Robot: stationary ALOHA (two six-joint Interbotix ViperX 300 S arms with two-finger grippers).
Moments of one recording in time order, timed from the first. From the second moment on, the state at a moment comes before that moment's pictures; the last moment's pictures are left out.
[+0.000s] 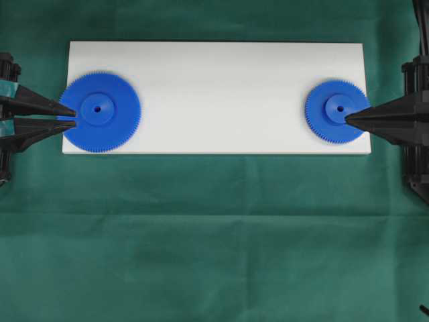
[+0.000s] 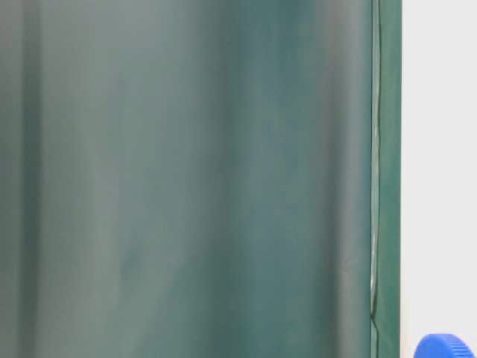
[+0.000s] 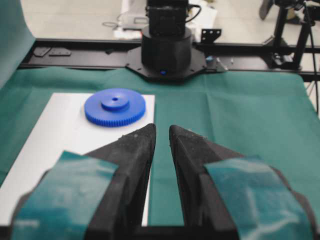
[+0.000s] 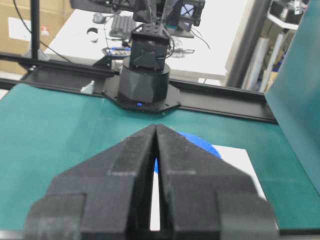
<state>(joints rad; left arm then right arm) 0.00 -0.97 1.18 0.00 -0.29 0.00 0.00 -0.96 1.19 0.00 -0.30 0.00</state>
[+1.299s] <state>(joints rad) 0.15 -1.04 1.26 -0.02 -0.29 -0.01 -0.39 -0.97 1.21 -0.01 0.31 0.25</state>
